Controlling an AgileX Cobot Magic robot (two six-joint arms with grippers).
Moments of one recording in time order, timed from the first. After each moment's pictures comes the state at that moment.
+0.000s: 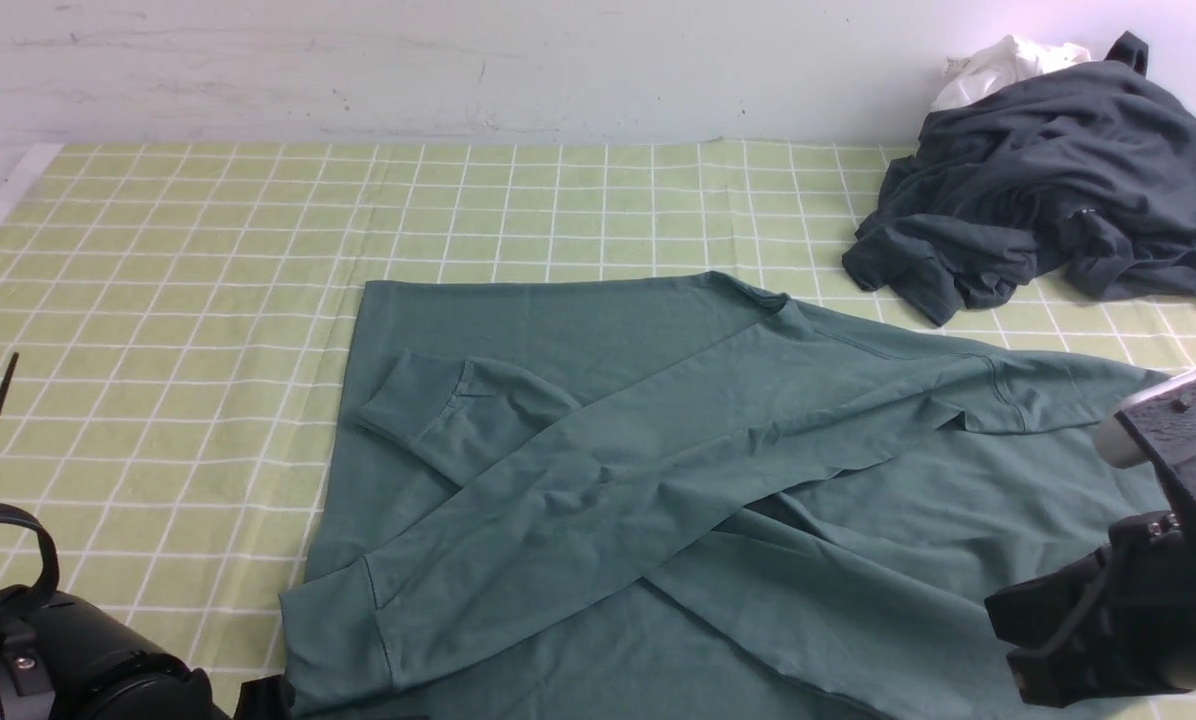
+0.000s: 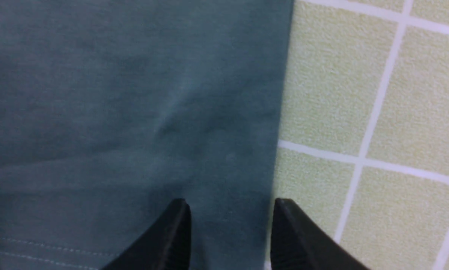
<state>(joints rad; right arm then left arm) 0.29 1.09 -0.57 0.44 0.63 -0.44 -0.62 1.33 -0.47 -0.15 0.63 0.84</state>
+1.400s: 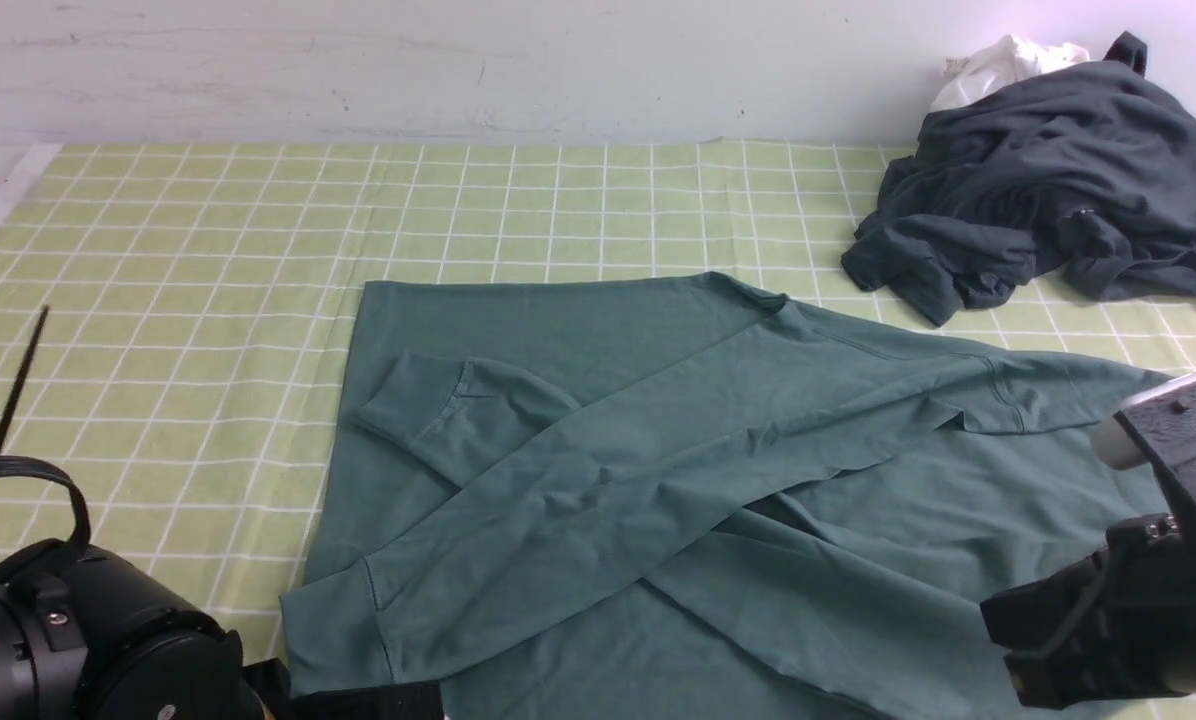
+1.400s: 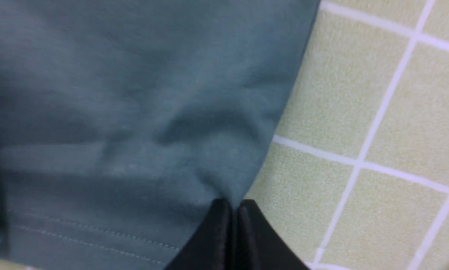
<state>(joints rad) 0.29 1.09 -0.57 0.46 0.64 -0.46 -0.63 1.34 -0.55 -0.11 0.75 0.71</state>
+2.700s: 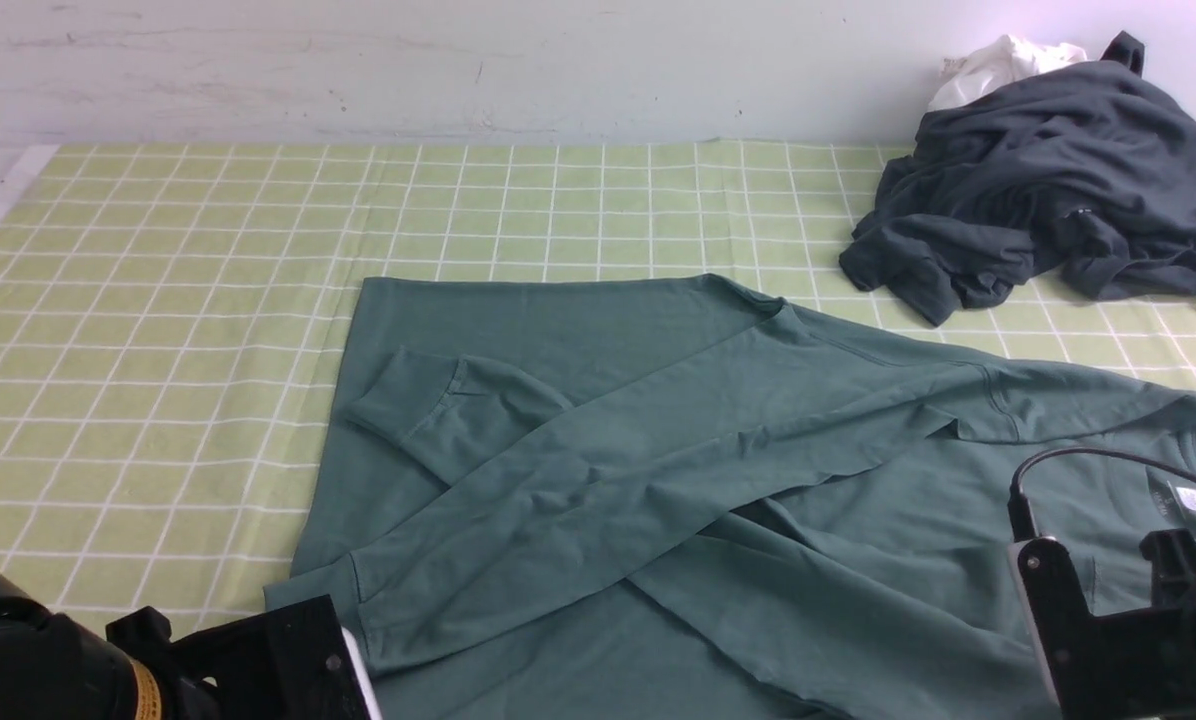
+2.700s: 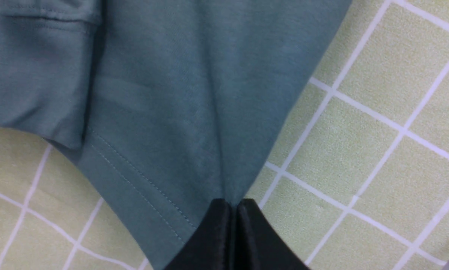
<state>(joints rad) 0.27 1.43 -0.56 -0.41 0.69 -1.00 -0.55 1.13 -0.56 -0.01 0.86 0.52</state>
